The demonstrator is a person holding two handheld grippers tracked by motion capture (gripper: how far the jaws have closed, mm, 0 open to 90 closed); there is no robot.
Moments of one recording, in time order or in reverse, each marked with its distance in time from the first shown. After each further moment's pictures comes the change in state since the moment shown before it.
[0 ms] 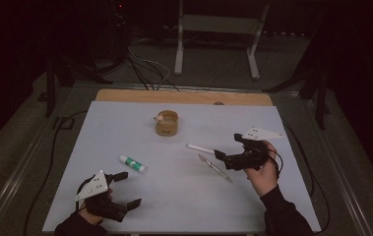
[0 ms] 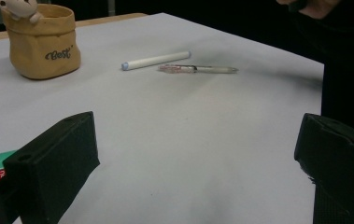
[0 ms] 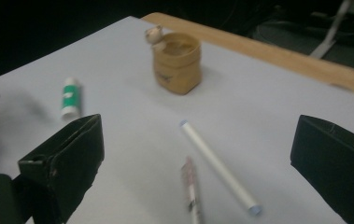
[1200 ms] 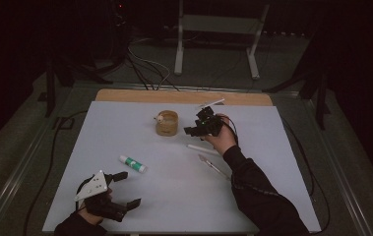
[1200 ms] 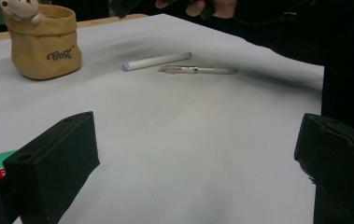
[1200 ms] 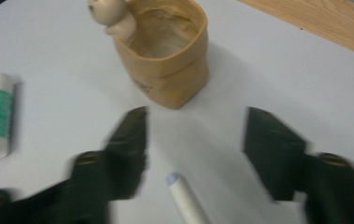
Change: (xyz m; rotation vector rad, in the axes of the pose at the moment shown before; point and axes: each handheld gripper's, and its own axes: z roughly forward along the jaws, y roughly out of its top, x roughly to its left) left arm 0.001 0.000 -0.001 -0.002 -0.001 0.002; right arm -0.021 0.051 0.157 0.294 0.047 0.008
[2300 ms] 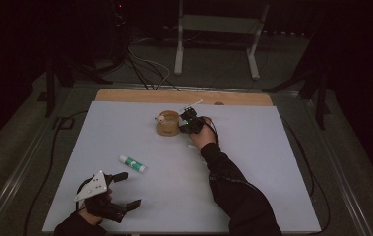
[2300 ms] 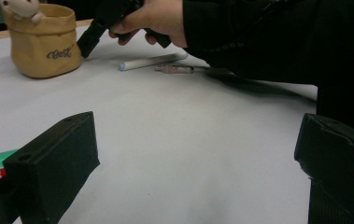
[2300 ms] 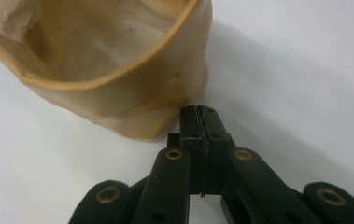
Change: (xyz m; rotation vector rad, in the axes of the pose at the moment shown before) left arm -0.001 0.000 0.000 -0.005 -0.012 -0.005; right arm -0.005 0.008 0.090 0.131 -0.084 0.043
